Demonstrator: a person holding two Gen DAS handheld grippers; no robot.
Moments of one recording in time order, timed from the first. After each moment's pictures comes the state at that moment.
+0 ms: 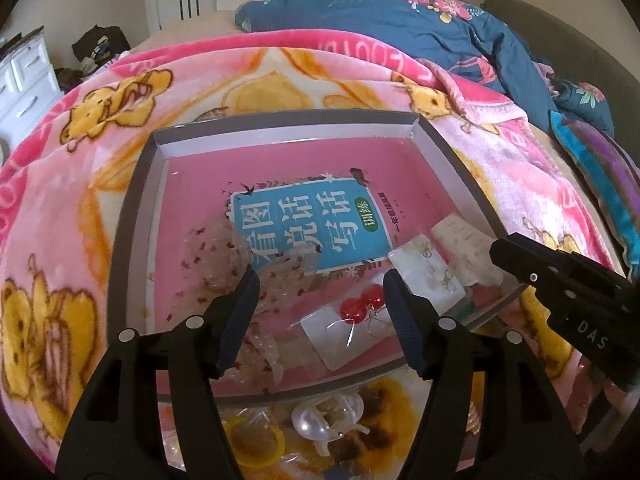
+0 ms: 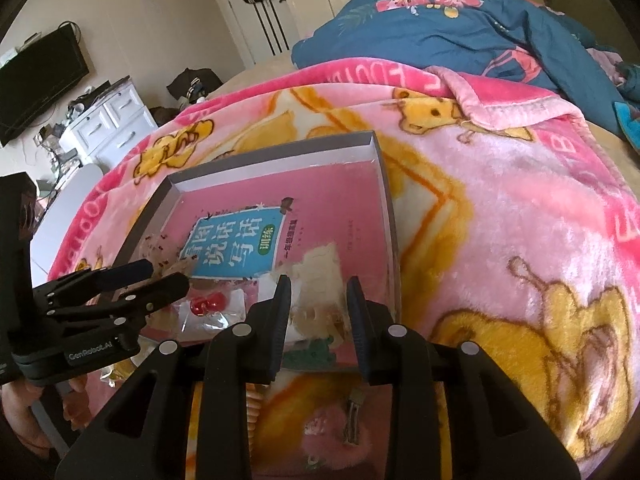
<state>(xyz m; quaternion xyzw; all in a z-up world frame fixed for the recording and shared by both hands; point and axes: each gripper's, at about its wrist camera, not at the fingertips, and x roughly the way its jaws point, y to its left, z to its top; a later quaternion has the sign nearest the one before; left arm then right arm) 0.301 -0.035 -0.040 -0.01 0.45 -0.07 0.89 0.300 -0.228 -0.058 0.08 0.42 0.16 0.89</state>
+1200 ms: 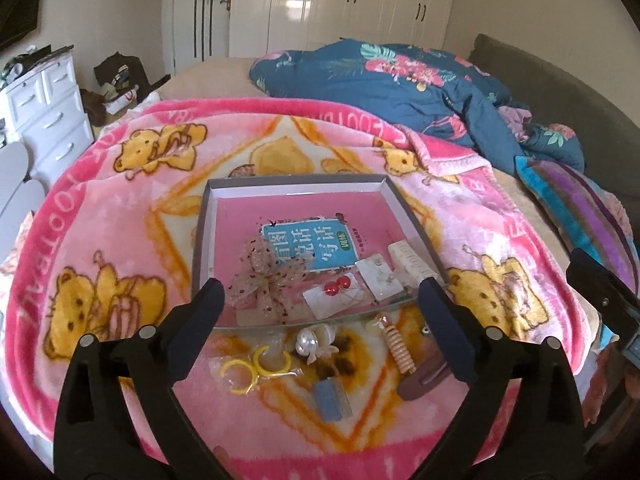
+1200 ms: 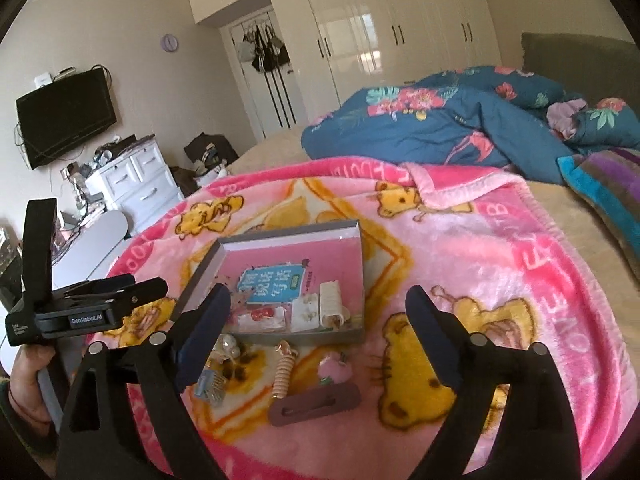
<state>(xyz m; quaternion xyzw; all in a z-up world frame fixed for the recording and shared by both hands) 0.202 -0.018 0.059 -0.03 0.38 -0.07 0.92 0.165 -0.278 0.058 0.09 0.29 0.15 0.94</state>
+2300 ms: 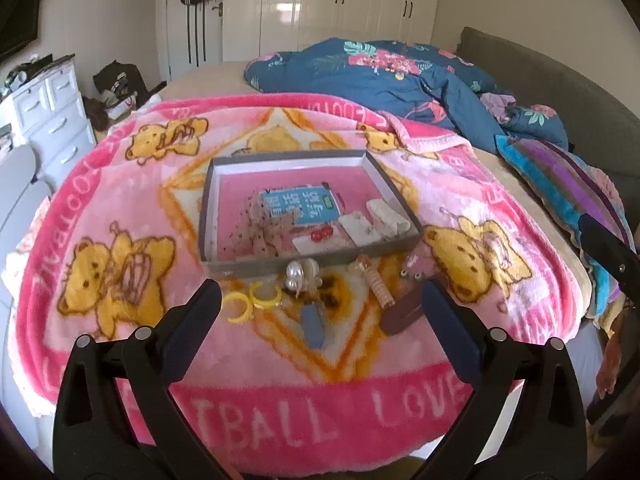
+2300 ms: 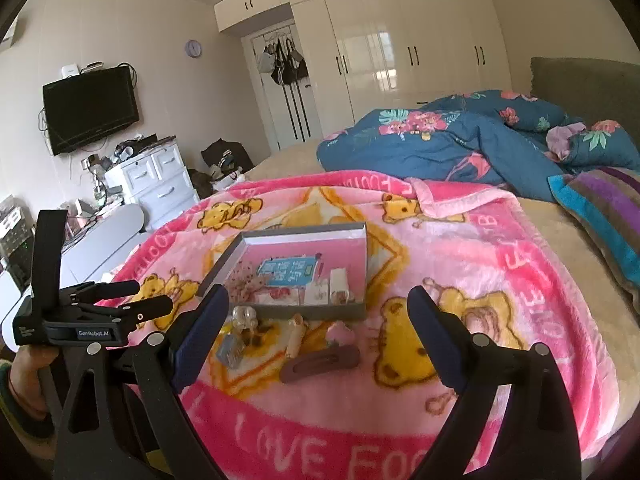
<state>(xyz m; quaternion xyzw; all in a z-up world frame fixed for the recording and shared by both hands) 0.123 -0.027 0.053 -0.01 0.38 -0.08 0.92 0.088 -0.289 0.070 0.07 0.26 0.17 0.95</state>
